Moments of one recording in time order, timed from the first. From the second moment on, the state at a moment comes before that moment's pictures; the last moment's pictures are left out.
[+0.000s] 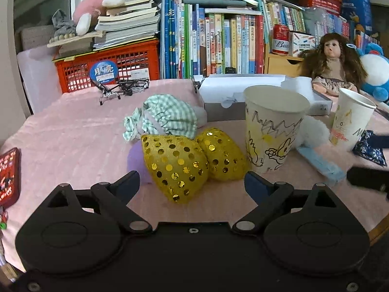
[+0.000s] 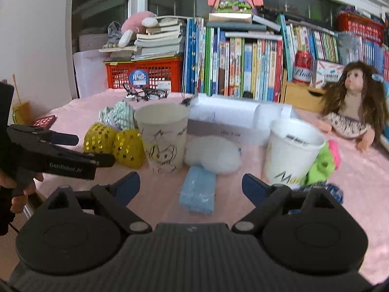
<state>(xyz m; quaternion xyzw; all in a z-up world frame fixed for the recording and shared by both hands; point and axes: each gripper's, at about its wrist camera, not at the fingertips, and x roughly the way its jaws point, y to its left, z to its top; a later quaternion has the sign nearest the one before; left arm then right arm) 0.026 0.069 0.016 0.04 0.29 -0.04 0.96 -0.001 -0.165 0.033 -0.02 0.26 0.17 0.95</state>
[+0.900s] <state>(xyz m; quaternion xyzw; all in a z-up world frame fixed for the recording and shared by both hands) 0.041 0.075 0.008 0.00 0.27 -0.01 0.96 0.015 -0.151 0.001 0.00 0.25 0.11 0.96</state>
